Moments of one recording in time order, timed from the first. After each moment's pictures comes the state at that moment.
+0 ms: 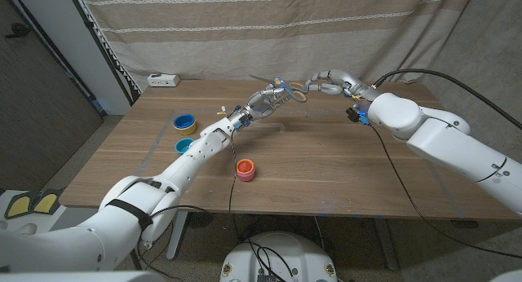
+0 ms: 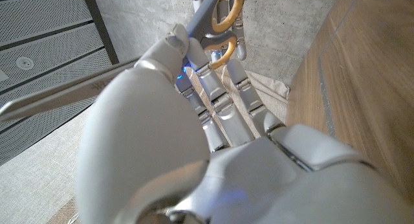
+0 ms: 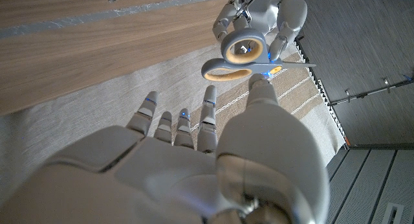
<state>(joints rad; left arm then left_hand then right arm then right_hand) 0.49 0.17 0.41 -0.86 -0.99 0.03 -0.88 1.26 -0.05 0.46 -0.21 0.24 0.91 -0.13 0.80 0.25 0.94 -0.23 0.51 0.60 1.22 -0.24 0.21 0.44 0.42 -0.04 0.99 0.20 -0.86 -0.97 -0.40 -2.24 0.27 -0.46 -0.09 0.89 0.16 -0.05 -0.13 0.45 0.44 0.12 0.35 0.41 0.09 0.15 0.22 0.19 -0.03 0.16 0.18 0.17 0.11 0.21 0.21 0.18</state>
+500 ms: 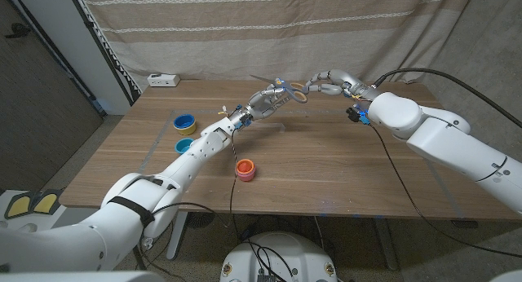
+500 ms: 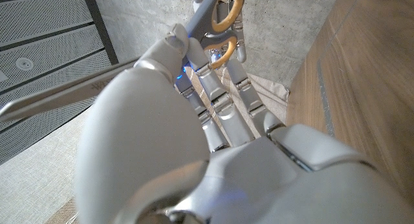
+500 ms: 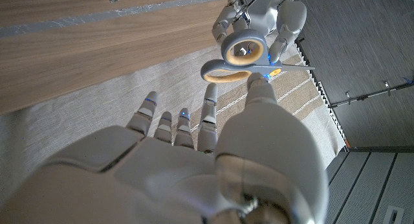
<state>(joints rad) 0.47 0.16 0.41 -0.83 -0.98 0.03 -0.90 1.26 -0.05 0.46 -0.21 0.24 0.91 -0.13 0.80 0.25 0.94 -0.23 0.51 0.60 1.22 -0.24 0.21 0.44 0.42 -0.04 0.99 0.20 -0.85 -0.98 -0.40 -2.24 0.26 -0.46 -0.08 0.91 0.16 -0.04 -0.13 0.45 0.45 0.11 0.36 0.42 0.09 0.15 0.22 0.19 -0.03 0.16 0.18 0.17 0.11 0.21 0.20 0.18</state>
